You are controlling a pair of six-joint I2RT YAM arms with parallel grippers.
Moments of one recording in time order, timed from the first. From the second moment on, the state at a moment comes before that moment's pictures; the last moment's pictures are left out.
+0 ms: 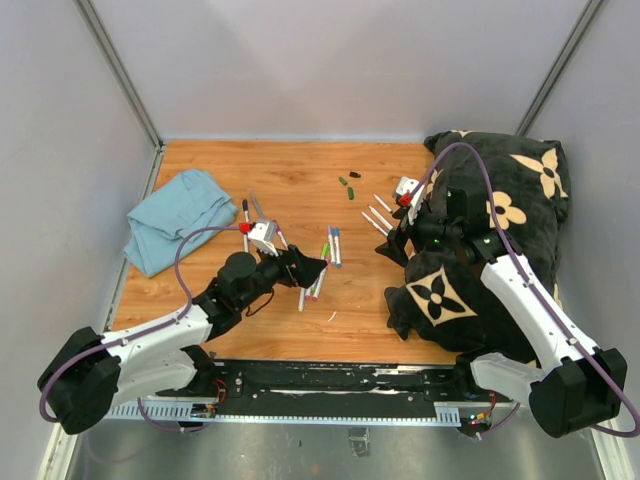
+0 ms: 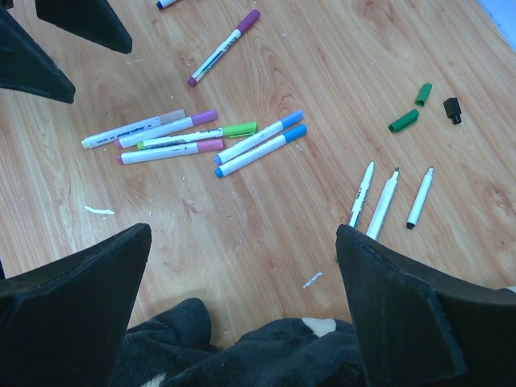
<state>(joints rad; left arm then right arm) -0.73 1.00 0.34 0.53 -0.03 -0.60 0.31 1.11 0.96 -0.40 -0.68 -0.48</state>
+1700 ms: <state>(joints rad) -0.91 1.51 0.72 0.40 -0.48 -0.45 0.31 1.14 0.96 -0.41 -0.59 -0.48</state>
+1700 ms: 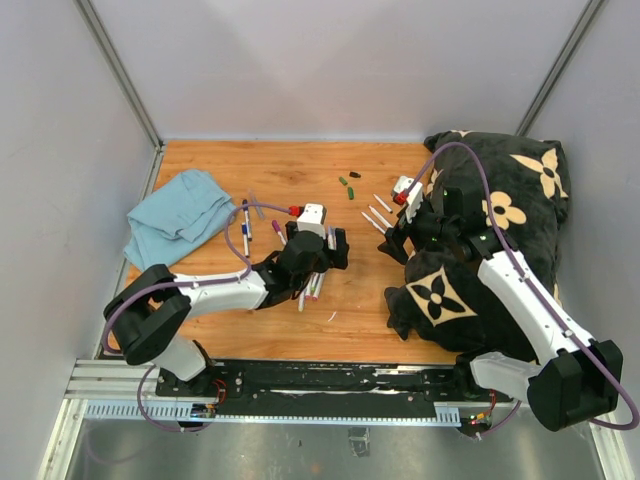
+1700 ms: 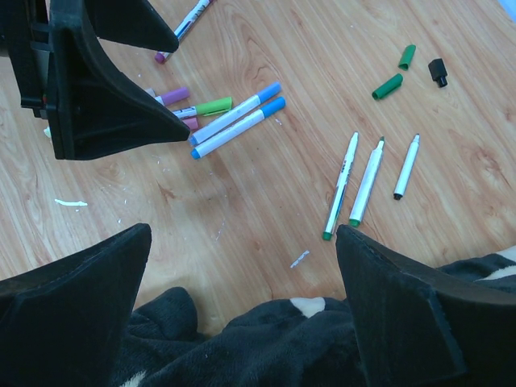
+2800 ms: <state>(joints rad) -0.87 1.57 0.80 0.29 -0.49 -0.45 0.31 1.18 0.96 -0.41 -0.59 -0.48</state>
